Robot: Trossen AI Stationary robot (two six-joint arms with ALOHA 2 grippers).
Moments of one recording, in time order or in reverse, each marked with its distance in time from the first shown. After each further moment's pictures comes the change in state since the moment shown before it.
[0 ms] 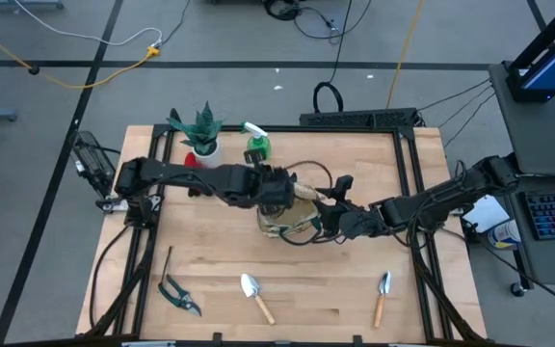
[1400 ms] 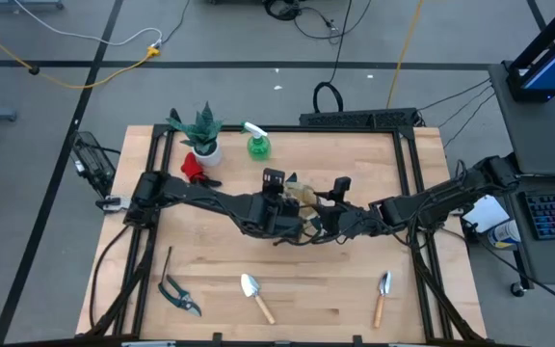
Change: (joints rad) left arm -0.111 0.157 -0.001 -0.007 -0.311 0.290; right arm -0.010 0.000 0.000 -0.017 -0.083 0.066
